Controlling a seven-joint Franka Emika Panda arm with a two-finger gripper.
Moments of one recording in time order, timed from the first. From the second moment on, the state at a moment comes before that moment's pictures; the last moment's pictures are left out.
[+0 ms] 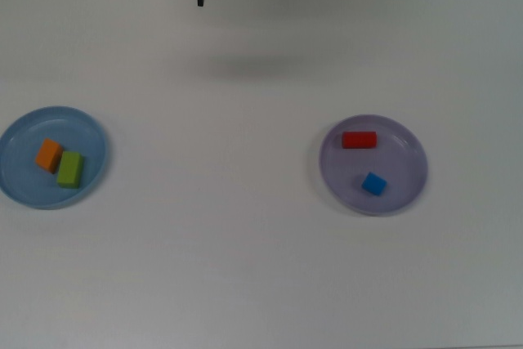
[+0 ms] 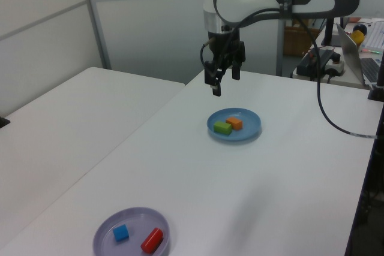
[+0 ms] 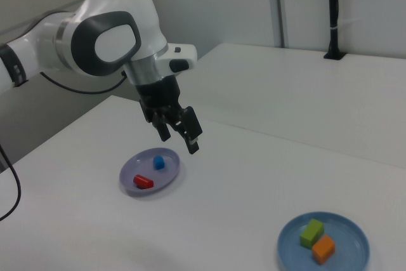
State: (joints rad) arm 0.00 0.00 -0.05 -1.61 -0.07 1.65 0.09
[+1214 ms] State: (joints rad) arm -0.04 0.00 -0.06 -1.58 -0.05 1.60 -0.02
